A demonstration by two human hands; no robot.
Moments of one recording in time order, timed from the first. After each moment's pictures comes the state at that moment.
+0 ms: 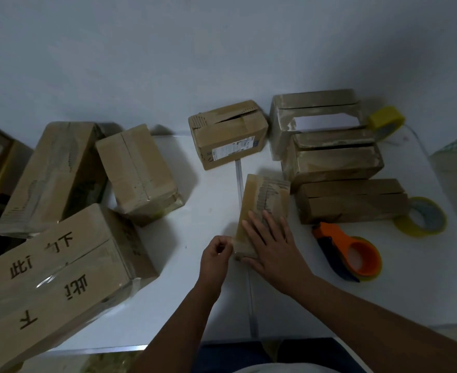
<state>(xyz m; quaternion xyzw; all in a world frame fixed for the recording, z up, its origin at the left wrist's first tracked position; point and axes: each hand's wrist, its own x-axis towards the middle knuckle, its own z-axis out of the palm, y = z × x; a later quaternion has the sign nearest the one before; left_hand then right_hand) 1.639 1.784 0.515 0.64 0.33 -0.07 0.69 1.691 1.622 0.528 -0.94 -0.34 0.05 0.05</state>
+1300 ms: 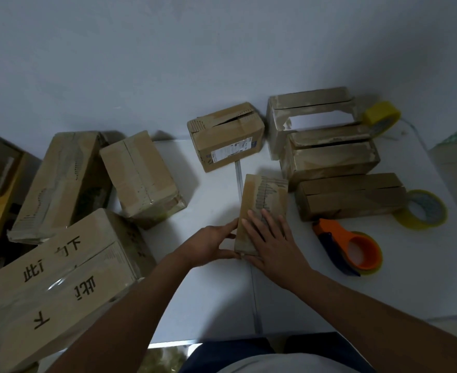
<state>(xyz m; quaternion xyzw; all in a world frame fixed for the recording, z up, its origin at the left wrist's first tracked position) 1.683 1.846 0.560 0.89 -0.13 -0.27 0.33 1.691 1.621 0.537 -0.93 -0.35 0.10 0.03</state>
